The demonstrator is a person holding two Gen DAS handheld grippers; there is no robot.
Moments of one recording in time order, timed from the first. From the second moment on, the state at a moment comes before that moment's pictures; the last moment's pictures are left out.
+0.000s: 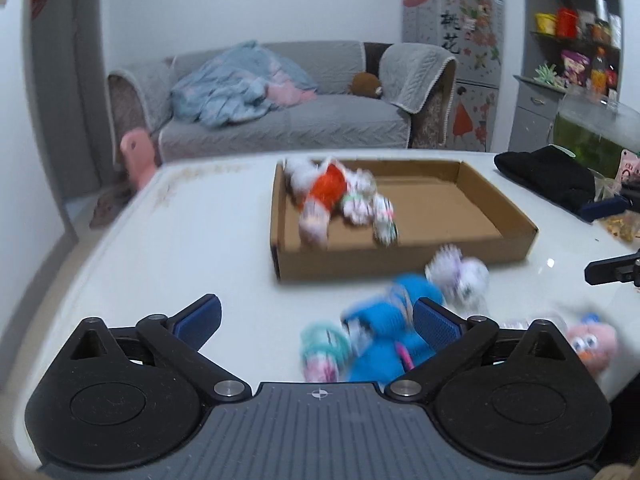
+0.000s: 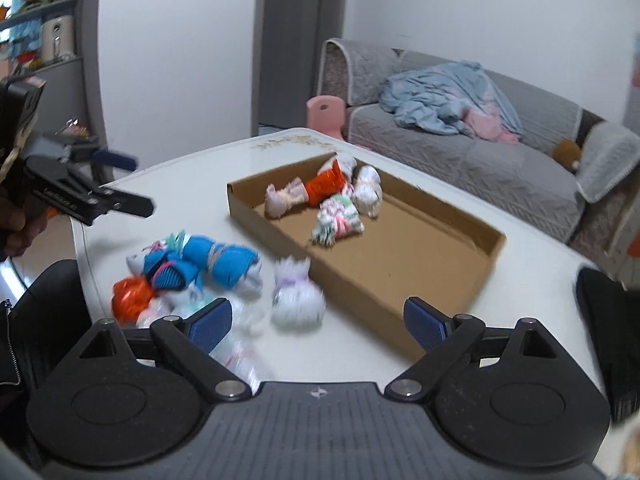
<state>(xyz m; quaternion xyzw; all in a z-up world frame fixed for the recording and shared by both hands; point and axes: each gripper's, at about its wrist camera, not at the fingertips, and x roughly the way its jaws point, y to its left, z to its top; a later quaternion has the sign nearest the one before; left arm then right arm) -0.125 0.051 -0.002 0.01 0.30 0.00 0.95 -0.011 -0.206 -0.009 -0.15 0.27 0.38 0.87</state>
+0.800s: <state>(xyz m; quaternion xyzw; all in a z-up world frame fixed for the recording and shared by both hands) -0.151 0.000 -0.076 -0.06 0.32 -0.01 0.94 -0.057 -0.232 -0.099 -0.06 0.30 0.34 0.89</state>
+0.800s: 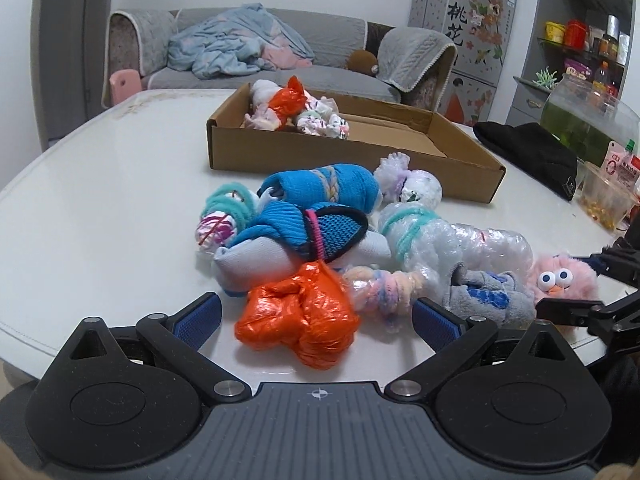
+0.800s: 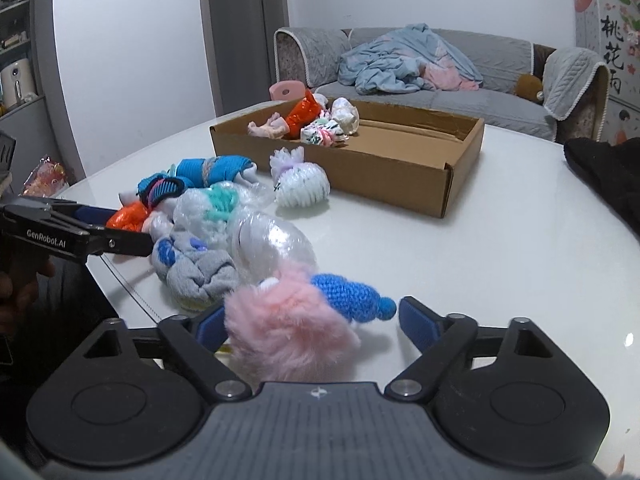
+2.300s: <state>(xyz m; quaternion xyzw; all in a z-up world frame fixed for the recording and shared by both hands) -0.153 -0.006 -0.082 -0.08 0.27 -0.07 0.96 -0.044 -0.250 -0.101 -0.01 0.26 0.31 0.91</state>
